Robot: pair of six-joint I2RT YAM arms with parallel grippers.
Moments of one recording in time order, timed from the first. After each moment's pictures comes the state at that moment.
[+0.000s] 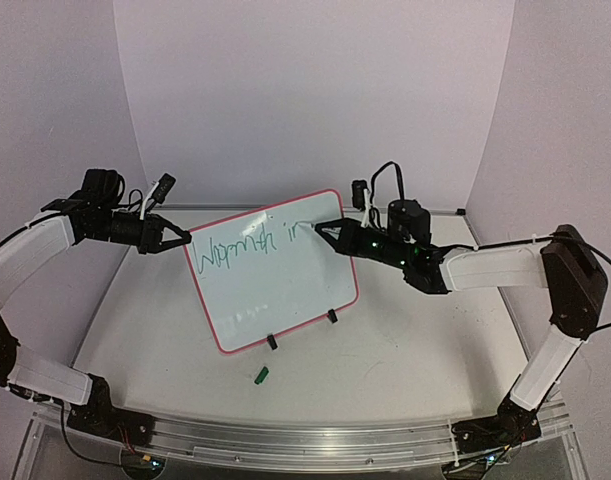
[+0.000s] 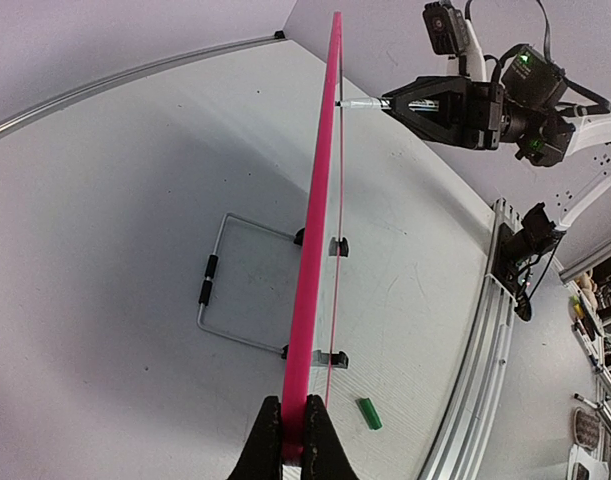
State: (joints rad) left arm -0.15 1.27 1.08 -0.59 0.92 0.23; right arm 0.71 1.72 1.02 0.57 -0.25 0.62
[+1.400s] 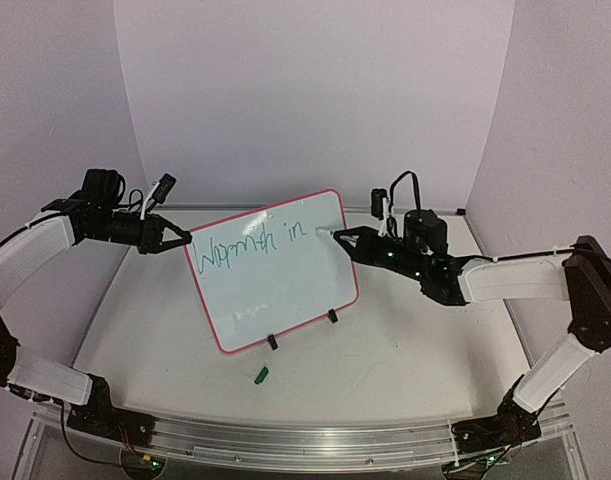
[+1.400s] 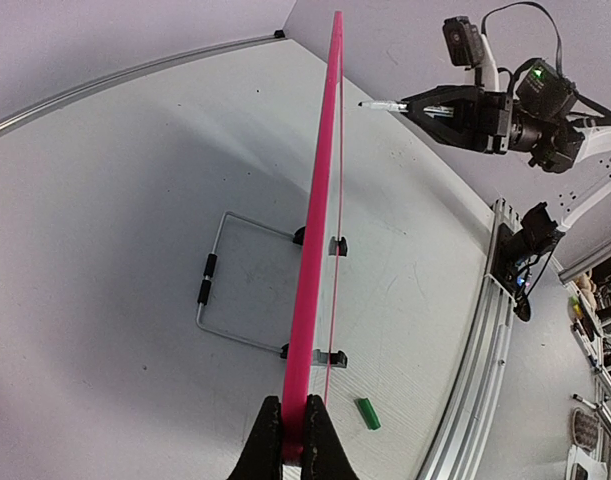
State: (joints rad) left arm -0.15 1.27 1.08 -0.59 0.91 0.22; right arm 0.70 1.59 0.88 0.55 -0.16 0.63
